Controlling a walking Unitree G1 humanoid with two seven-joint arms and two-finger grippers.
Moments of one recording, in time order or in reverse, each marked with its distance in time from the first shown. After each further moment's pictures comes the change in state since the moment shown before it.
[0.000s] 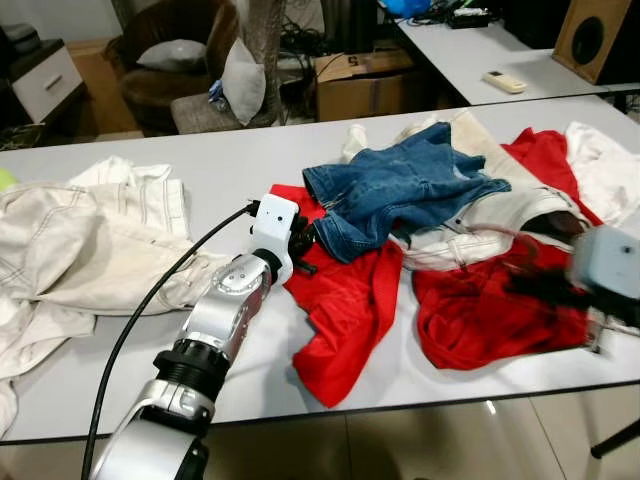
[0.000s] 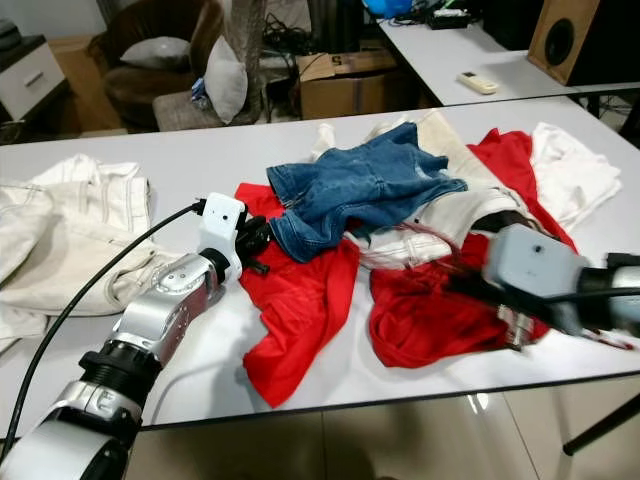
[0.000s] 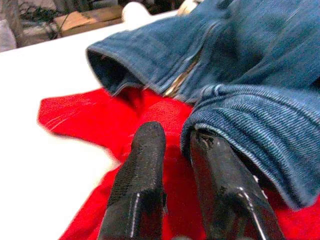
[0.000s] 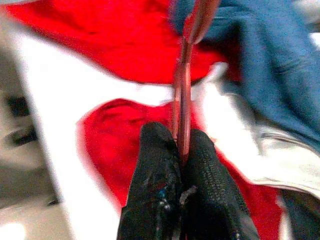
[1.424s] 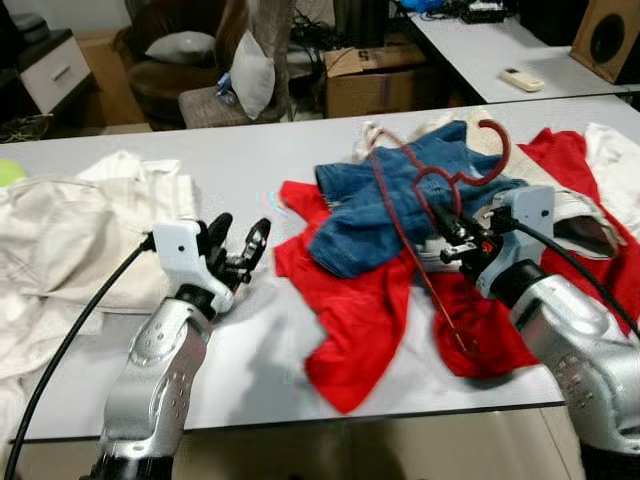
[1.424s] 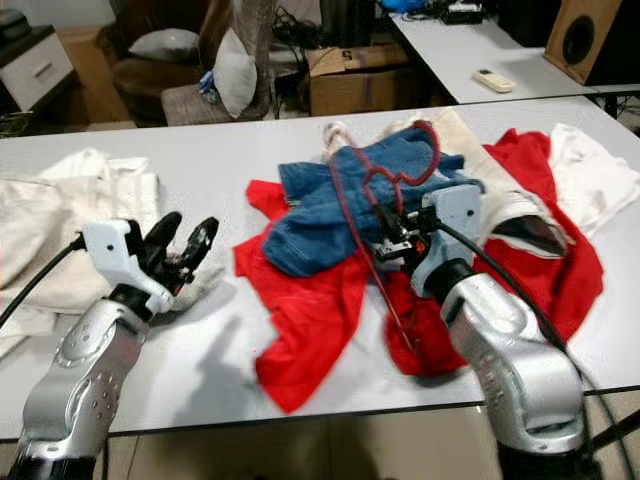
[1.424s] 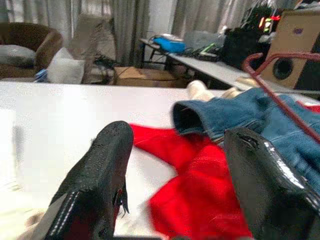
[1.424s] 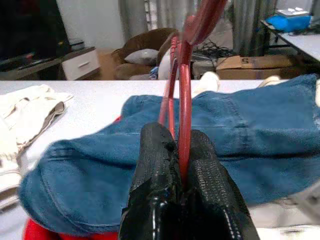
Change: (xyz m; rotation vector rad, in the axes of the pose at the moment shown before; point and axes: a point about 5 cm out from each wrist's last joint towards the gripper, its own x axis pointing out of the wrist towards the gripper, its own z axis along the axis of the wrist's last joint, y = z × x) left arm -0.099 0.009 0.008 -0.235 -0.301 0.176; right arm 0.123 0.008 0.022 0.774 -0.500 -0.669
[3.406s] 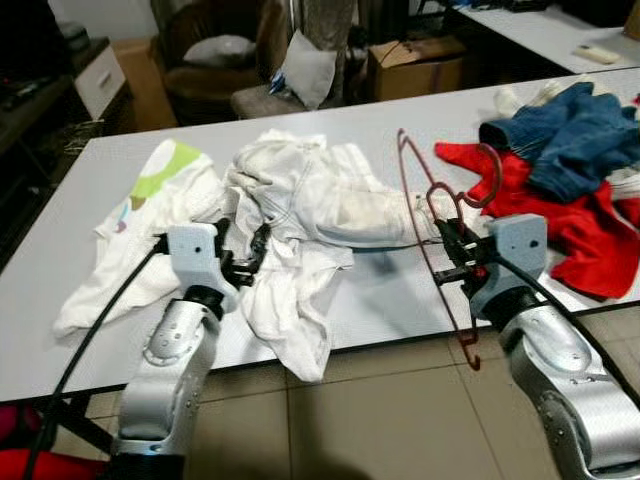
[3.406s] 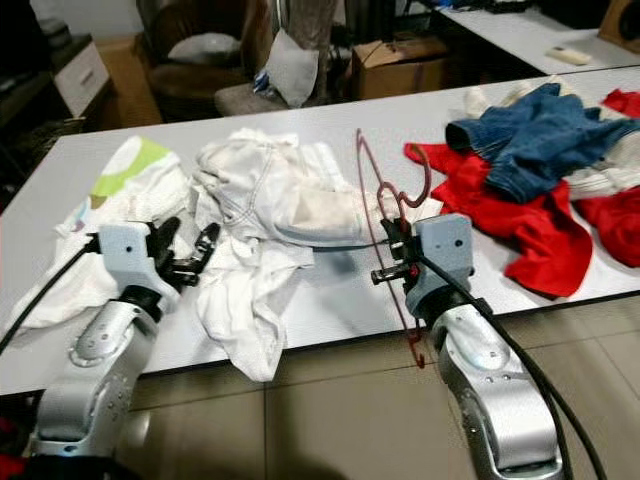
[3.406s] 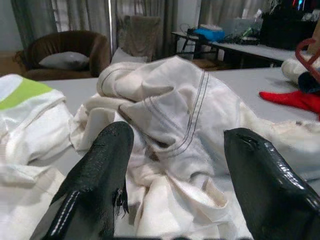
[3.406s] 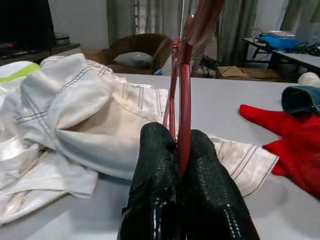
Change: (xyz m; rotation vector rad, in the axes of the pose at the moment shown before) left arm 0.007 -0.002 -0.005 0.099 0.041 0.081; right arm -0.012 0.009 -0.013 -0.154 -0.018 -0.090
